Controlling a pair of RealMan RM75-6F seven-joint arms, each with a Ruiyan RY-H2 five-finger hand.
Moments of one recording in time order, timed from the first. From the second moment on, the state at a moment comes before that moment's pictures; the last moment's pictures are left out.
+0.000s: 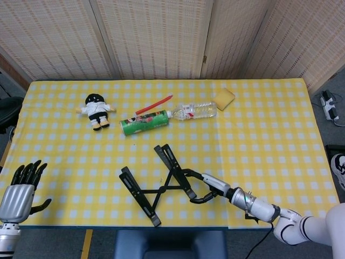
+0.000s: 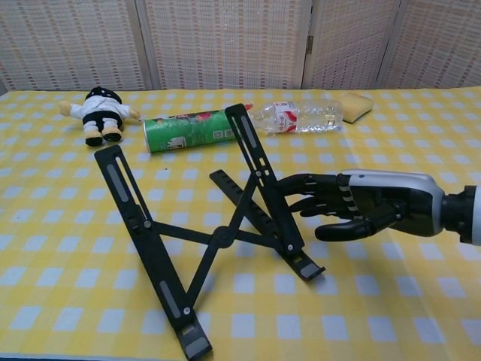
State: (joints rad) left arm -0.12 -1.13 -0.02 -1.66 1.50 1.43 0.19; right arm 0.78 -1.46 -0.18 -1.34 -1.77 0.97 1.29
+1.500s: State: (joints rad) left arm -0.32 -1.38 0.02 -1.77 1.50 1.15 0.11; right arm 0.73 -1.33 -0.17 -1.43 -1.72 1.03 1.18
